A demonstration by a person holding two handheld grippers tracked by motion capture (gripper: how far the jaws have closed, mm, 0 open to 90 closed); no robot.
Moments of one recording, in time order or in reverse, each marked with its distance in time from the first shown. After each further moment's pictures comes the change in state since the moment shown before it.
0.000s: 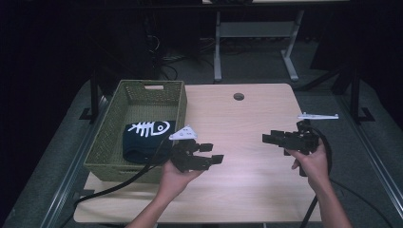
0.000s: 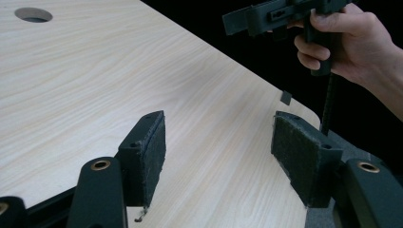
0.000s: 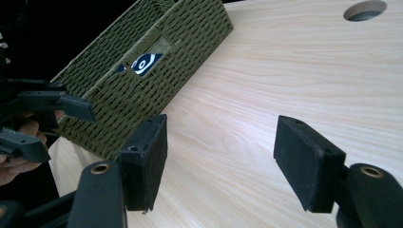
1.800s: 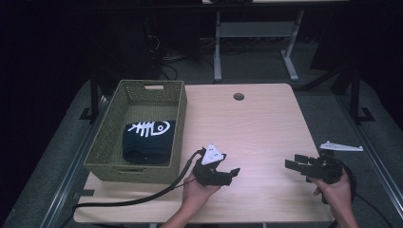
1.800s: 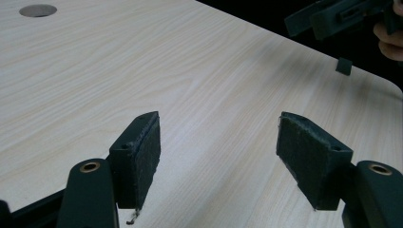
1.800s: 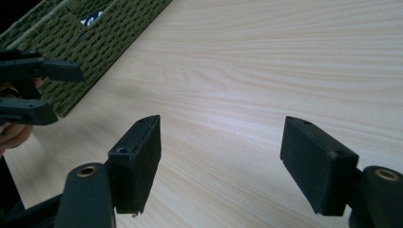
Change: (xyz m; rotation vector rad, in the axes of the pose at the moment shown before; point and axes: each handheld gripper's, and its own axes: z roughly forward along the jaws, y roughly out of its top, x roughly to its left) left arm -0.024 -0.043 0.067 0.014 0.187 0.158; right arm -0.043 -0.083 -0.045 0.007 -0.124 0.005
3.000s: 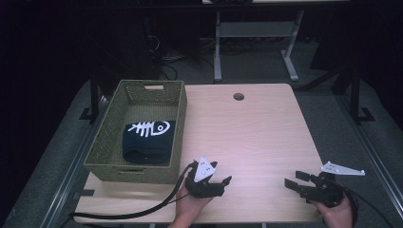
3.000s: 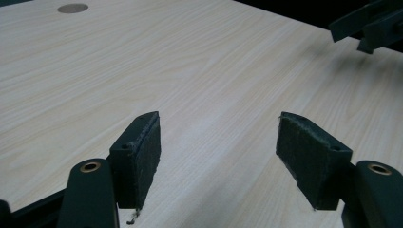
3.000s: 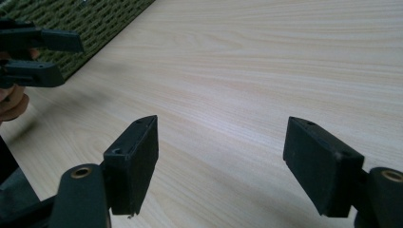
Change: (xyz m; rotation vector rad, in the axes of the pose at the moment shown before) left arm -0.007 -0.036 -0.019 -0.032 0.082 0.026; right arm 0.023 -0.050 -0.010 -0.013 -0.038 -0.056
